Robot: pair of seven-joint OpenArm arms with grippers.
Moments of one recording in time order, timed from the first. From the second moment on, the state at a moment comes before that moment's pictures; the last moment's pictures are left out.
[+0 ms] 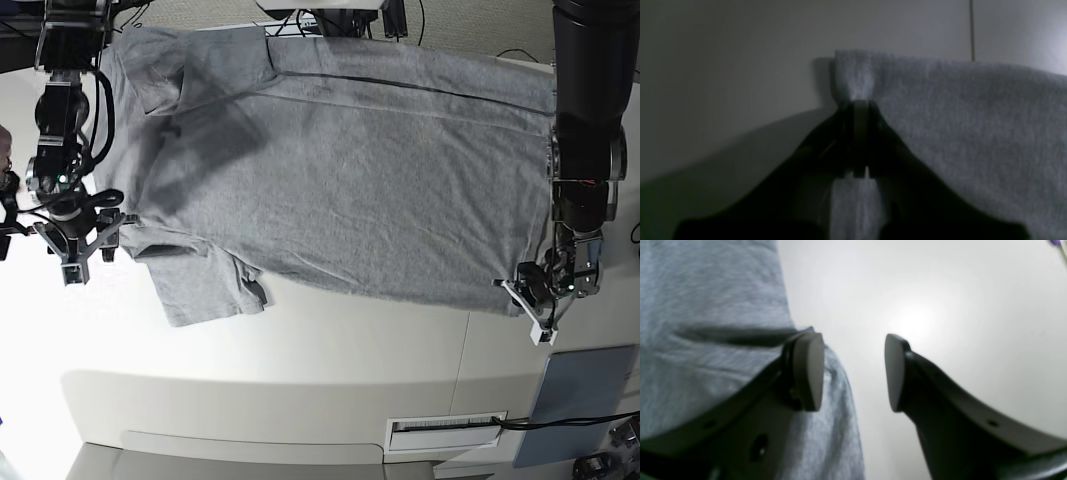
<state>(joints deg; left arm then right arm) -44.3 -22.0 8.9 14.6 -12.8 -22.9 20.2 0.9 27.2 11.4 88.5 12.2 11.8 -43.0</state>
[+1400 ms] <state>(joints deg) -40.8 -20.8 8.8 15.2 -14.4 -26.2 12.1 1.7 27.2 11.4 86.0 12.9 13.3 -47.8</state>
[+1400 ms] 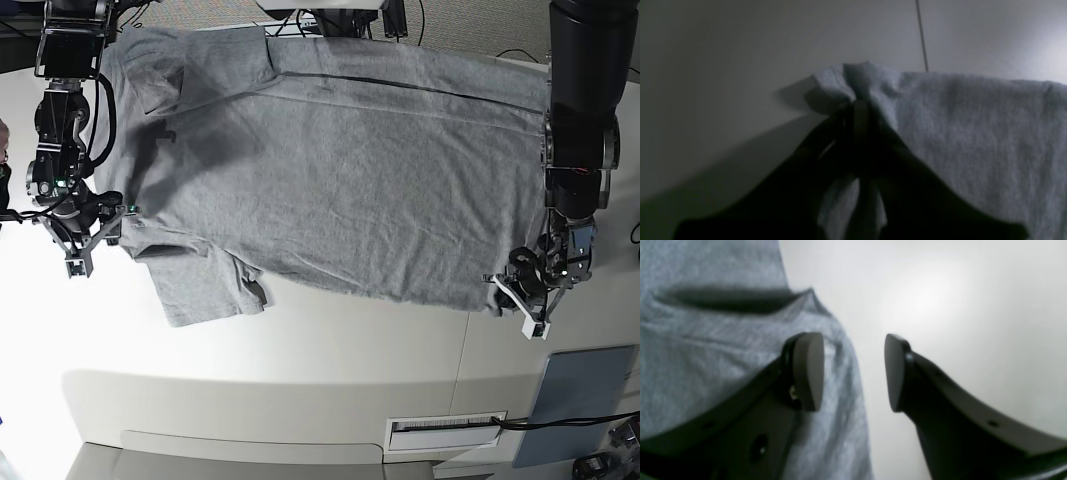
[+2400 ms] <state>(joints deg) -40.9 -20.4 8.8 15.3 -14.5 -27.0 12.5 38.6 20.0 -4.0 30.2 15.2 19.3 -41.8</state>
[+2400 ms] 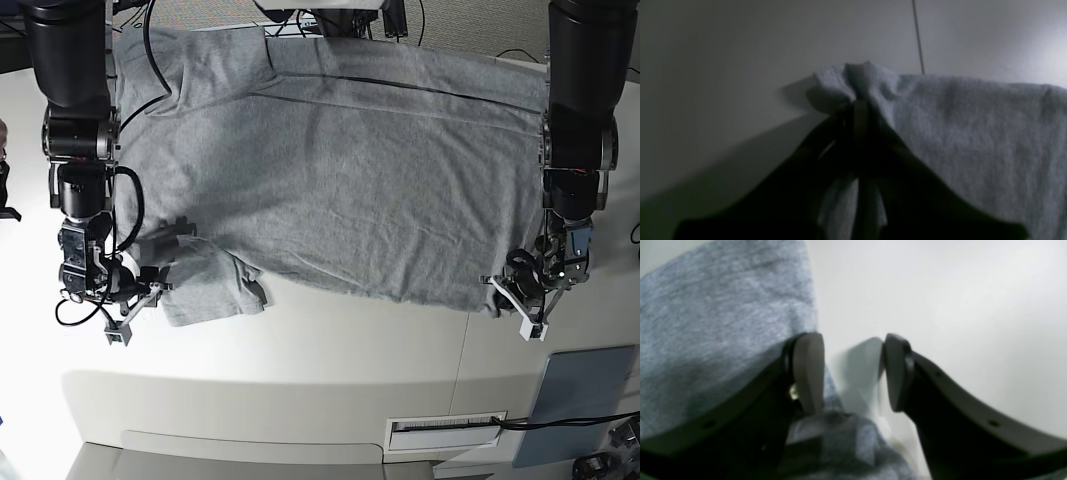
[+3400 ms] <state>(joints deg) -40.9 -20.4 8.8 15.3 -15.1 -27.0 12.7 35.7 17.1 -4.4 46.3 6.1 17.1 -51.9</state>
